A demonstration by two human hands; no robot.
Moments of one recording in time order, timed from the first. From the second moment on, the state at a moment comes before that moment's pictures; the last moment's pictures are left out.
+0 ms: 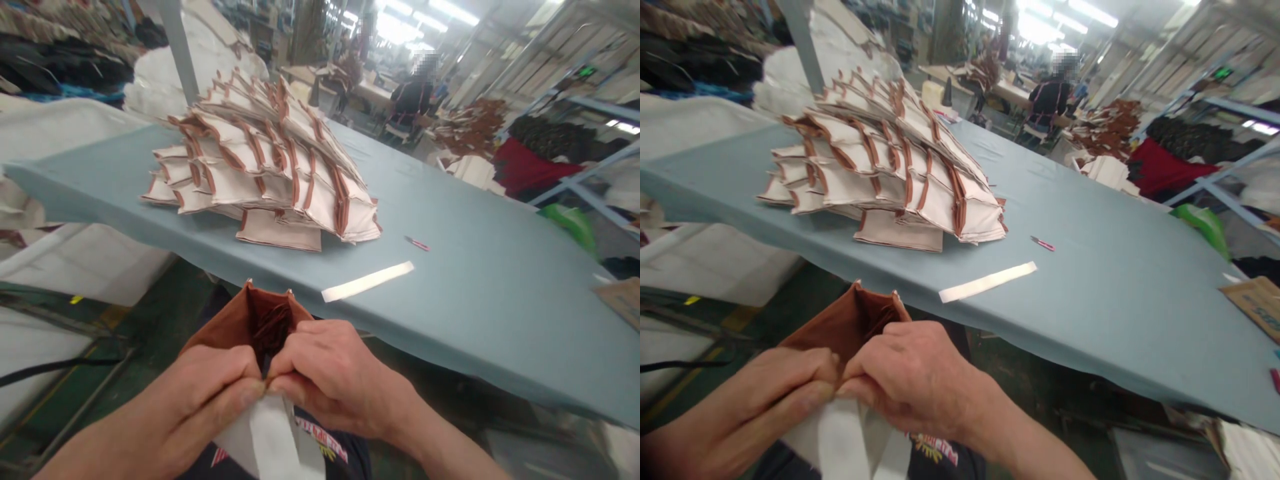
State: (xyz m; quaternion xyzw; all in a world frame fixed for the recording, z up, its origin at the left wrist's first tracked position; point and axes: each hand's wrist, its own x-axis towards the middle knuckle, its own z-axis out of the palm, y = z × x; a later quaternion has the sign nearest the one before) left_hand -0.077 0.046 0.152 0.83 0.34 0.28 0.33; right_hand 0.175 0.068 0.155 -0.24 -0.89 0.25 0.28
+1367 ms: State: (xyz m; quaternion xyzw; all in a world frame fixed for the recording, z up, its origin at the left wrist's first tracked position) left_hand -0.129 0.053 0.132 0.78 0.46 0.36 0.22; right_hand 0.182 0.088 0.182 -0.23 -0.86 0.29 0.34
